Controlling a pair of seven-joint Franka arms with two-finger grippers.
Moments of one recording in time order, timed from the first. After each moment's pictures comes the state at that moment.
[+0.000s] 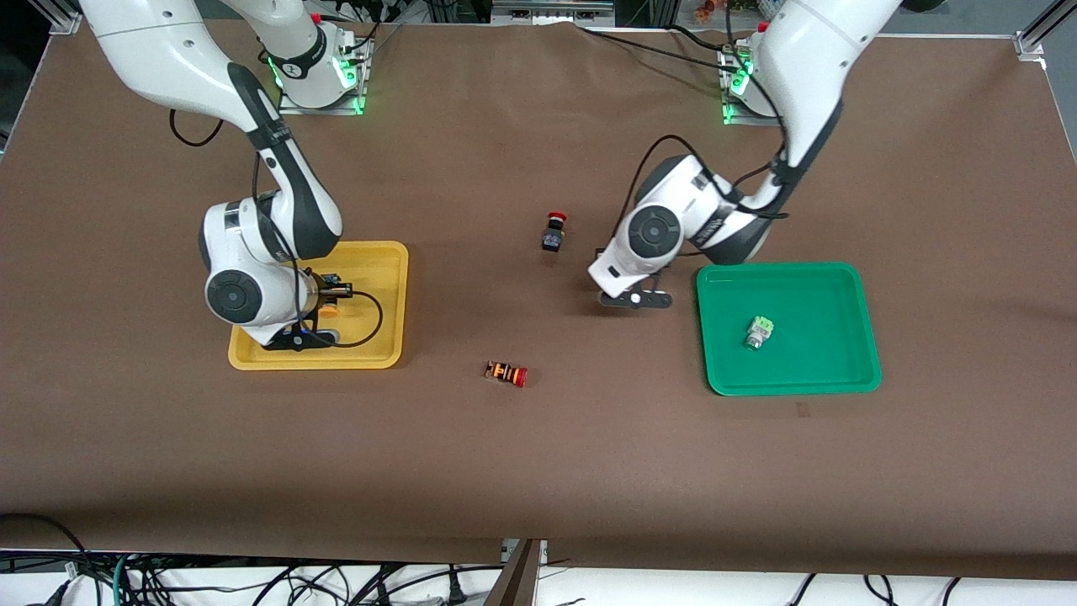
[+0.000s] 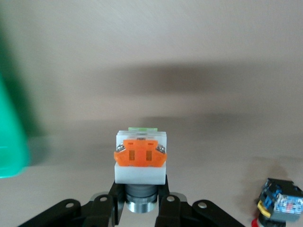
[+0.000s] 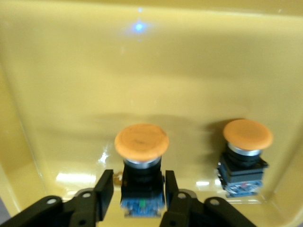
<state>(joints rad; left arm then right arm) -0.18 0.56 -0.42 -1.77 0.11 2.00 -0.58 0.18 0.55 0.05 -1.85 -0.02 2.04 0.17</state>
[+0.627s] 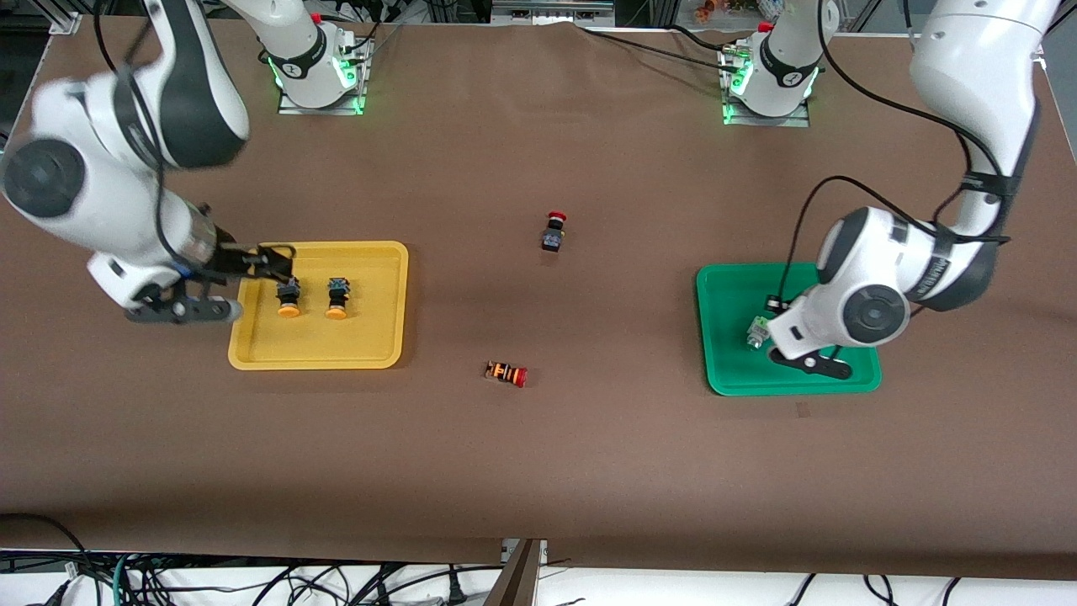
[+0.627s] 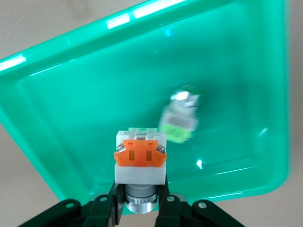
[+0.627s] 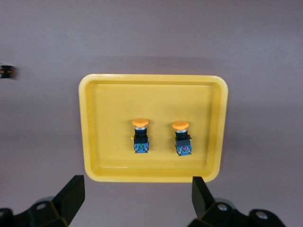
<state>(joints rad) 0.24 0.57 -0.40 -1.70 0.33 1.85 -0.03 0.15 0.18 0.05 -1.67 -0.02 1.77 0.17</state>
